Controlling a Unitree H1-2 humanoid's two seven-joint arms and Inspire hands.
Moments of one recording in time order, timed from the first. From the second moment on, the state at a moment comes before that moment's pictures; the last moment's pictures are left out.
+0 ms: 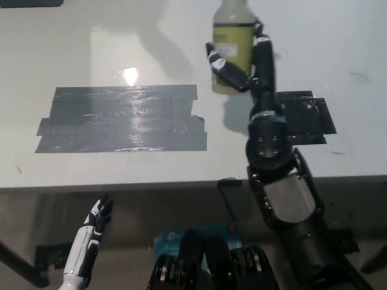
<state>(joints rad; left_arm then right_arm) 0.00 0.14 0.01 0.21 0.12 -0.32 -0.02 -0.82 0.11 0.09 0.53 -0.23 0.11 -0.38</state>
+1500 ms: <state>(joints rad) 0.01 0.14 -0.01 0.20 0.13 -0.29 -0.02 -0.63 -0.02 0.18 0.23 -0.20 0.10 -0.14</state>
